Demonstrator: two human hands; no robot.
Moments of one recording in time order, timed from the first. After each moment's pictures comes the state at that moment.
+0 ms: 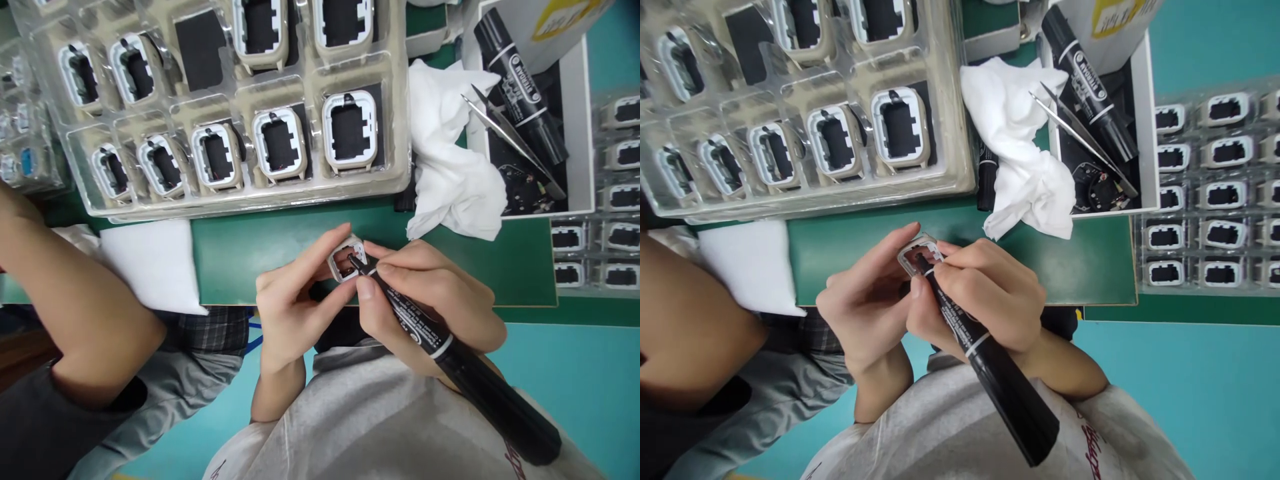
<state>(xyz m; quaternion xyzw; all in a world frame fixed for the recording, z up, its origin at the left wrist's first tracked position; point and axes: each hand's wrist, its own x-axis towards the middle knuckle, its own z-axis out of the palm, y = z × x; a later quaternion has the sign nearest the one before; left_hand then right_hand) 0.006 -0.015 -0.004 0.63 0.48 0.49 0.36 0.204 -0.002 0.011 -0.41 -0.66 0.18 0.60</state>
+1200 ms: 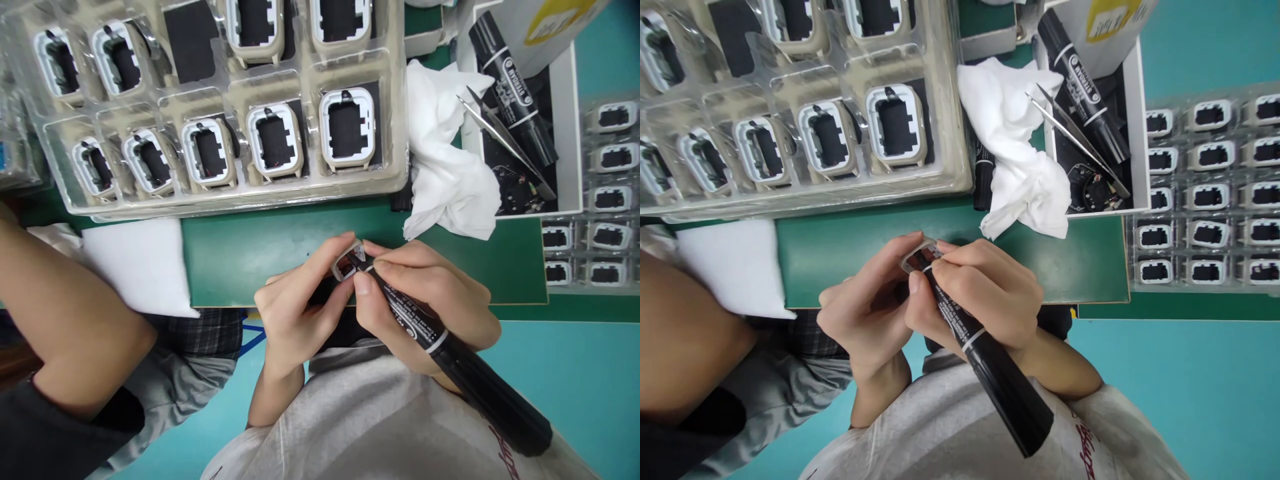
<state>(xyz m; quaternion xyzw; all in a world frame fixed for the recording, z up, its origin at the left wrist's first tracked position) 0.011 -0.027 -0.006 0.65 0.52 0.45 0.31 0.204 -0.002 0.007 -0.42 -0.65 0.18 0.60</state>
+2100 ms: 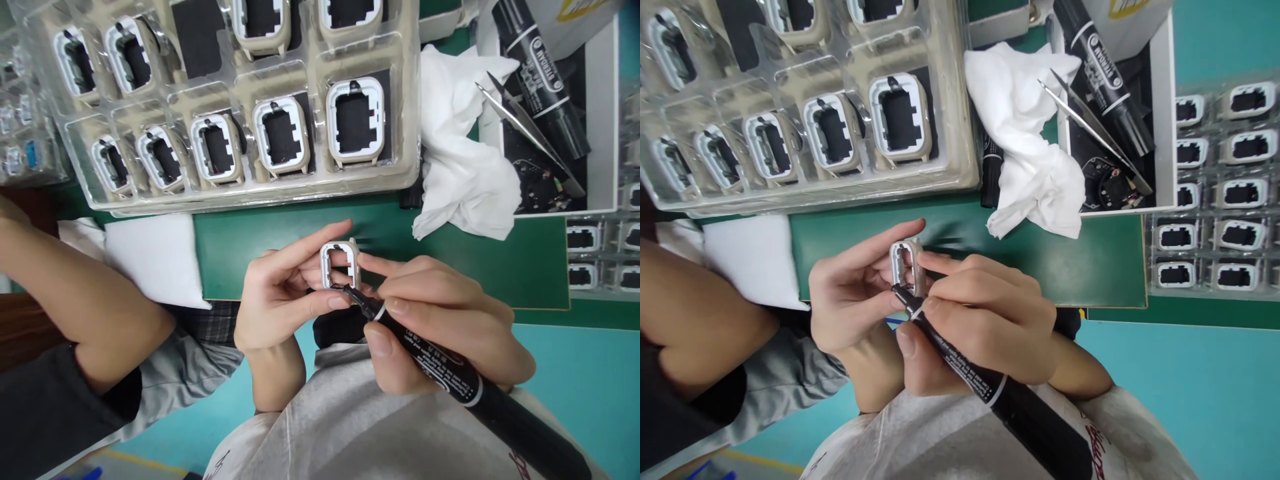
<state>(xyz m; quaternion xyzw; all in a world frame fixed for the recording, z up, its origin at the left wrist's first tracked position) -0.022 0.011 0.015 0.53 0.37 0.42 0.64 0.191 -0.023 0.010 -0.44 -0.62 0.21 0.61</state>
